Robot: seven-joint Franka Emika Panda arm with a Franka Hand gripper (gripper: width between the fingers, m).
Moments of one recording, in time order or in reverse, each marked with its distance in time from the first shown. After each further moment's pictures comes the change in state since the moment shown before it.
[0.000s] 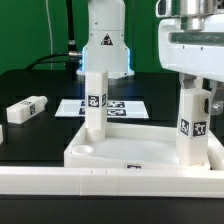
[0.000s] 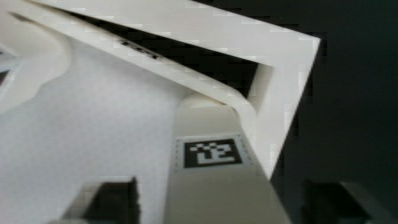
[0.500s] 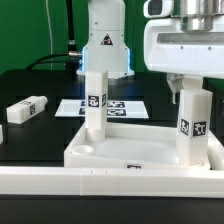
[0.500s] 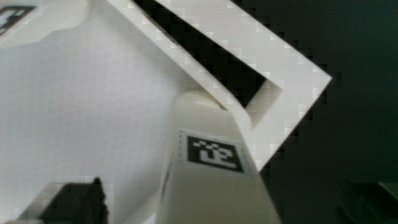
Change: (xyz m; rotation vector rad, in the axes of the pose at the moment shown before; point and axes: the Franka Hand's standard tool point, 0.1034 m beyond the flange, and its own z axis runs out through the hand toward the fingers) arm -0.002 -0.001 0.000 0.001 -0.001 -0.340
